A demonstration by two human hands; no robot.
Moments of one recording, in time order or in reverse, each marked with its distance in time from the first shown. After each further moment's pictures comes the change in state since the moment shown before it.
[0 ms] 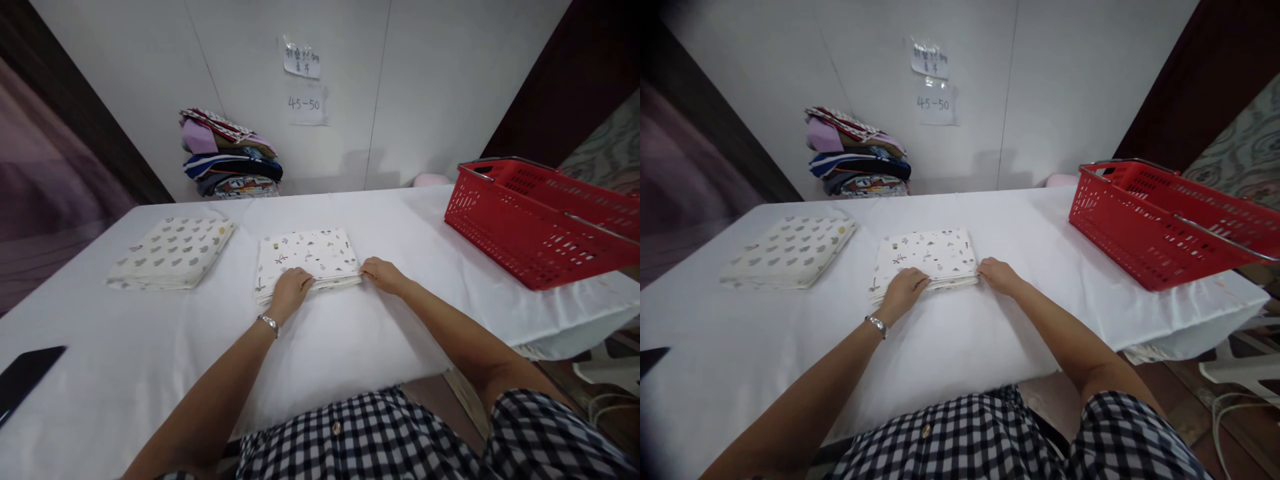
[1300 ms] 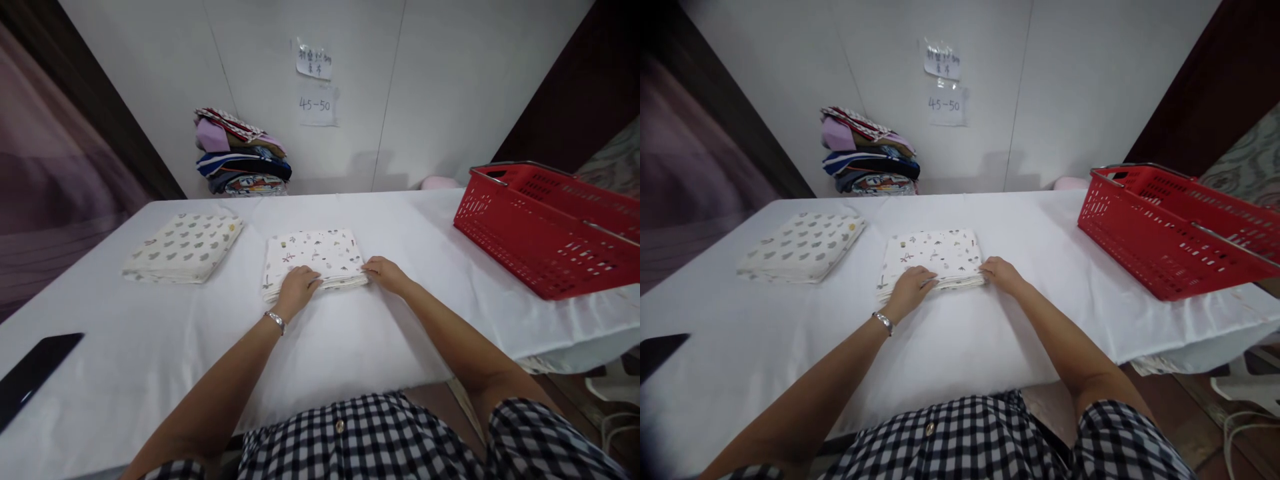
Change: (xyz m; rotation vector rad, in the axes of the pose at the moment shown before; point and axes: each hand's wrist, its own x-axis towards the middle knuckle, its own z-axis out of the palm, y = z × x) left_hand -0.001 -0.001 0.001 -0.010 0.004 -0.033; right_hand 0.011 0.007 0.014 0.157 0.061 0.110
